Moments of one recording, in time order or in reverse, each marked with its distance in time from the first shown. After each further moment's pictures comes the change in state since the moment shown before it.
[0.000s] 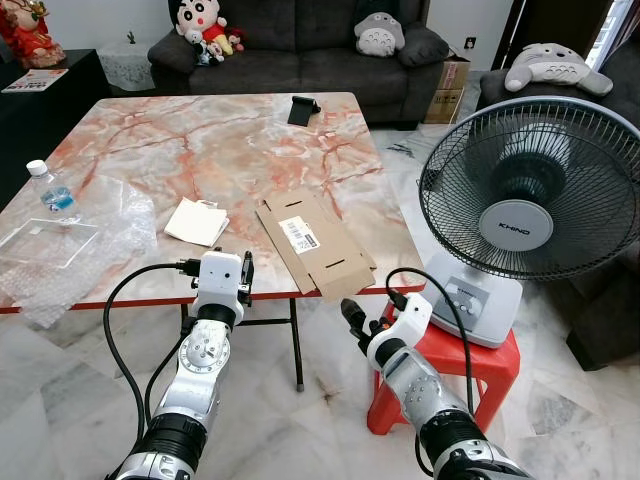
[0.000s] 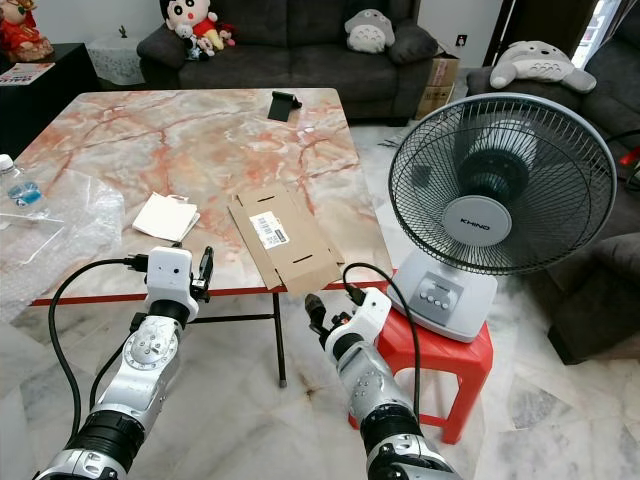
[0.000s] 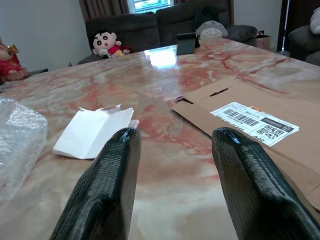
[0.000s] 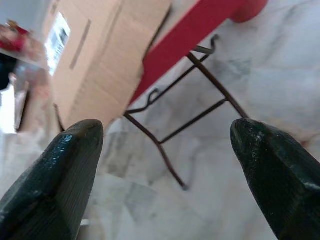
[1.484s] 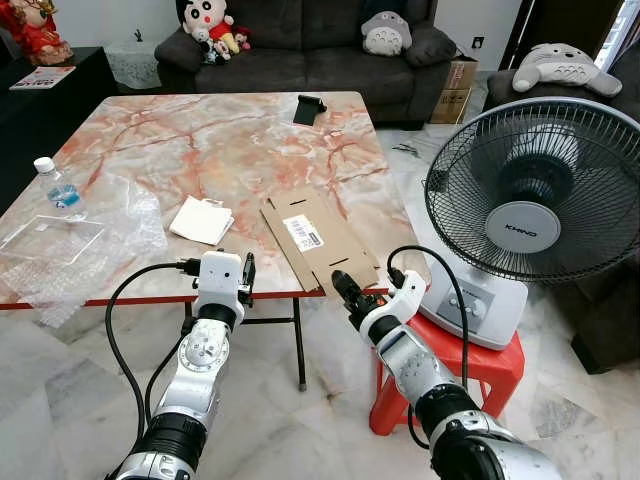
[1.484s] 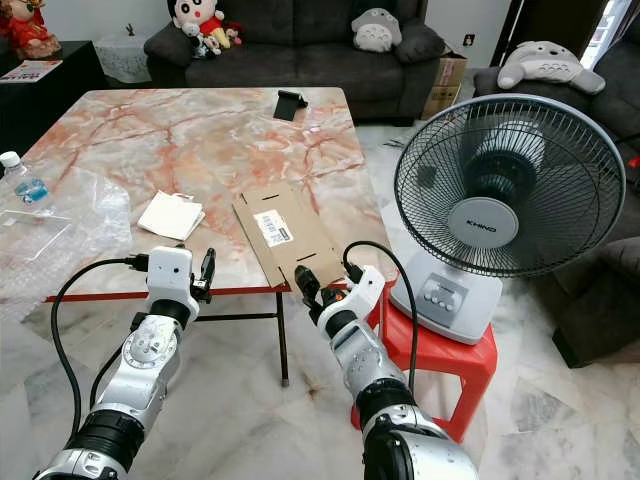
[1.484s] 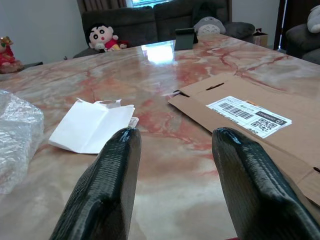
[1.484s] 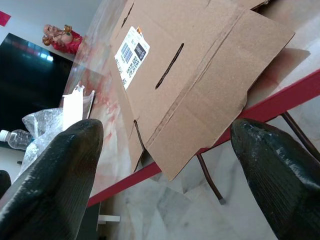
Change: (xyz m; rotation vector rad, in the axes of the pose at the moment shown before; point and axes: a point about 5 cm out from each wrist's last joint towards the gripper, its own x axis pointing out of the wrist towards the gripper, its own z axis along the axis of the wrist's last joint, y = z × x) left arm 0.001 -0.001 0.000 -0.024 0.014 -0.022; right arm 0.013 0.032 0.013 -0.002 -0.009 0.165
